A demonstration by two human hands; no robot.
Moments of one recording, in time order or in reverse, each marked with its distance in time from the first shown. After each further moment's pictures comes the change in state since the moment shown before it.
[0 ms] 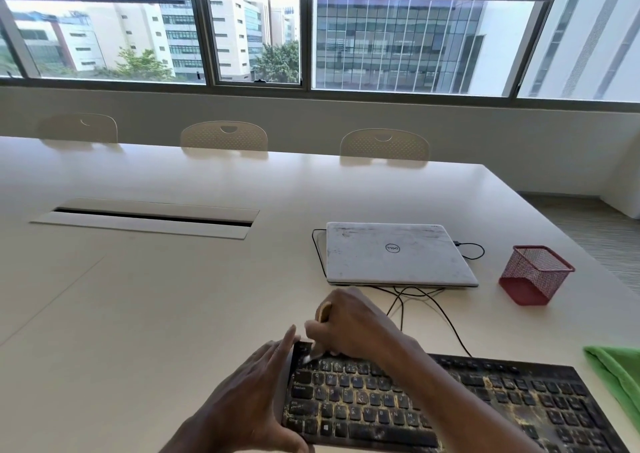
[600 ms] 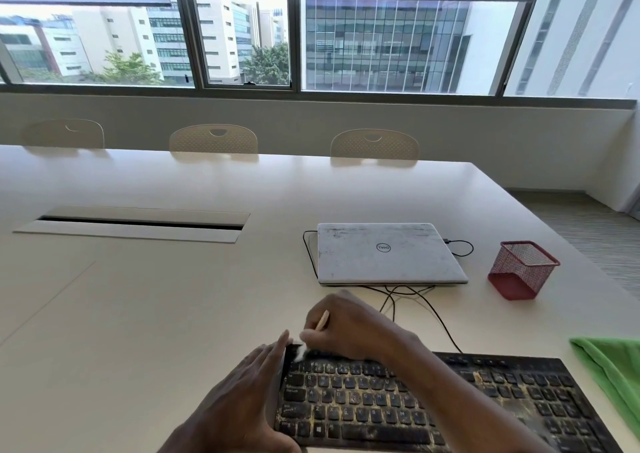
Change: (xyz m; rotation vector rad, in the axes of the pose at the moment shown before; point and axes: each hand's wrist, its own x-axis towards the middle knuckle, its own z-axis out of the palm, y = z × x) left_hand 0.003 -0.005 0.001 -0.018 -0.014 -0.009; right_hand -0.002 0.011 -0.006 -0.042 -0.062 -0.055
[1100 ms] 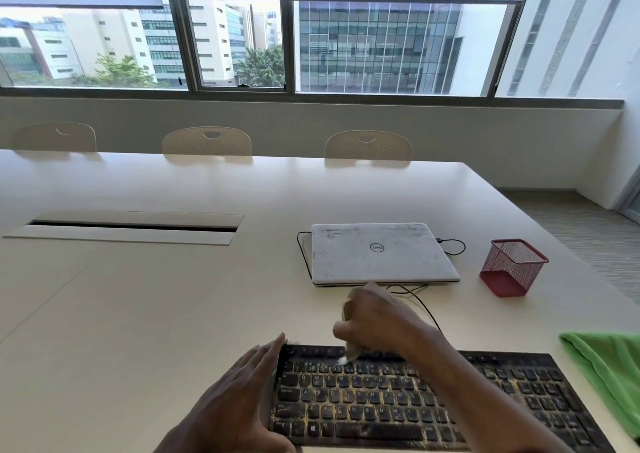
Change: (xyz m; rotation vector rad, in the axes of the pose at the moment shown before) left_hand -0.001 0.000 0.000 -0.001 0.011 0.002; right_hand -0.022 0.017 -0.026 -0.172 0.063 0.237
